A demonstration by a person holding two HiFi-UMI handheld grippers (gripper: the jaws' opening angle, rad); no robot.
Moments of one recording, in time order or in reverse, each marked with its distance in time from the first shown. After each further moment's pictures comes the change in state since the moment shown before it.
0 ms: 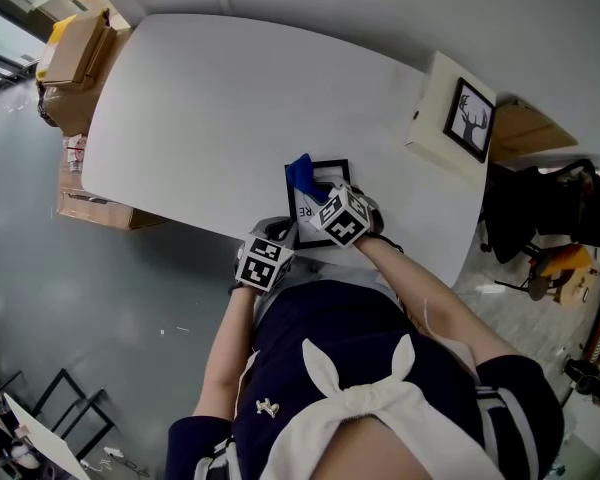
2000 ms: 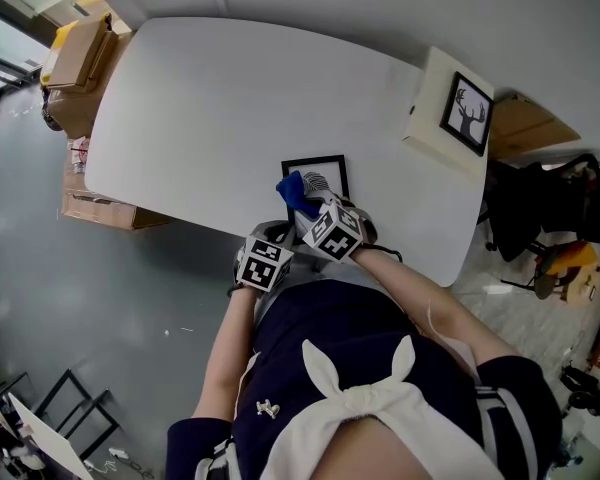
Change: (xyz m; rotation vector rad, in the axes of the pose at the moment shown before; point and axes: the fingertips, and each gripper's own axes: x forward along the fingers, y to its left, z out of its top) left arm -0.001 -0.010 -0.018 0.014 0.060 0.026; right arm -0.008 0.051 -0.008 -0.043 -0.027 0.083
